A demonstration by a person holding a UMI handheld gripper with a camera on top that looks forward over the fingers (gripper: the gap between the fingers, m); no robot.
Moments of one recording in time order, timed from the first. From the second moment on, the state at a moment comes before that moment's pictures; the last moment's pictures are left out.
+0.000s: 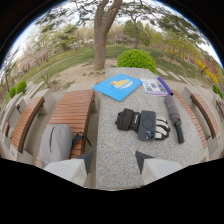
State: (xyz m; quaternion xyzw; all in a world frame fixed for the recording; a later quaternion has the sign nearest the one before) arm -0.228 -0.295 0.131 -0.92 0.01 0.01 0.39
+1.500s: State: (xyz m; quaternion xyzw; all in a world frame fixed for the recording) arm -0.079 -0.100 0.024 -0.93 0.01 -0.03 0.37
